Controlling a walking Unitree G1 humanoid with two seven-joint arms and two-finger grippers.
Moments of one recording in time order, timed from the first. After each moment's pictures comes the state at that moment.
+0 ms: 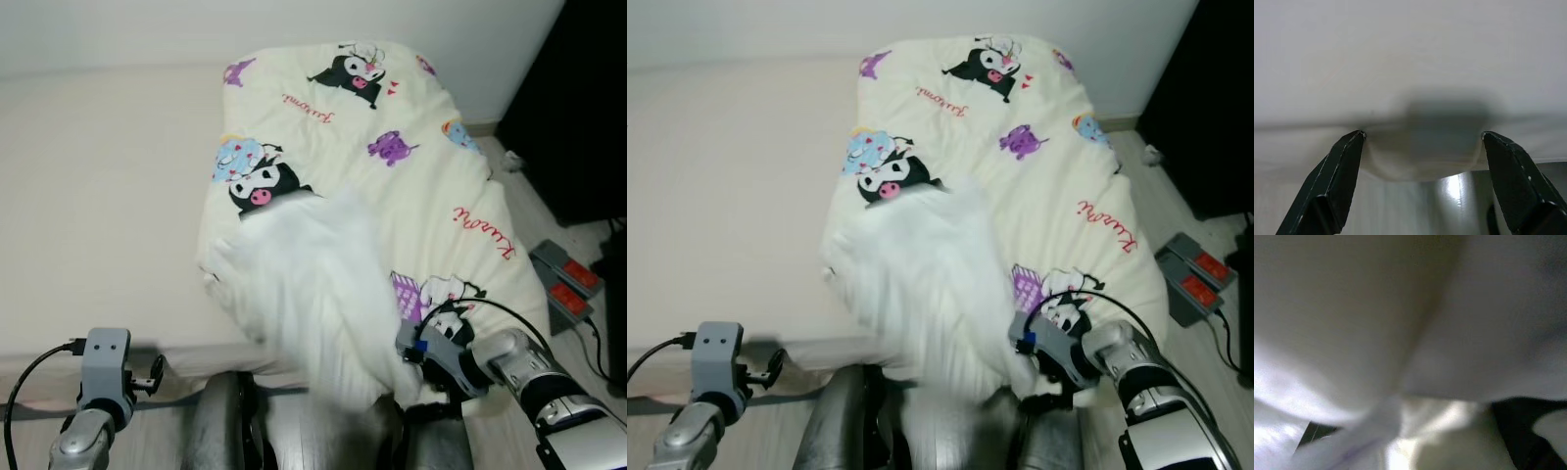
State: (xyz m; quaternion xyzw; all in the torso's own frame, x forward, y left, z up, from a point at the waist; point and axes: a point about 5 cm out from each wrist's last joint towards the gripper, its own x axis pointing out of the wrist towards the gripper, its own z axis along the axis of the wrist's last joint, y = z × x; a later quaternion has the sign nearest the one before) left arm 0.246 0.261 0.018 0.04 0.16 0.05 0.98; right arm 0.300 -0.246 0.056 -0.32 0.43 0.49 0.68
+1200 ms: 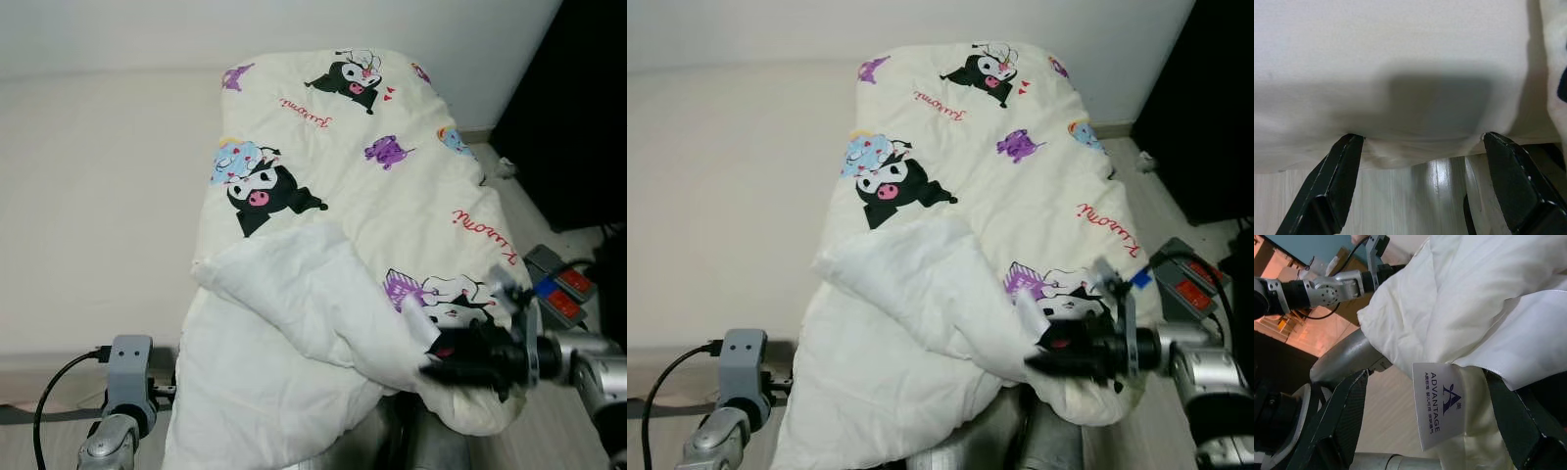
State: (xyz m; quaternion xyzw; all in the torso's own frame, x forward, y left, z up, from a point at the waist) left arm 0.244 0.241 0.001 0.02 0.19 0.05 0.98; right arm 0.268 -0.267 0.118 0.09 0.24 0.58 0.77
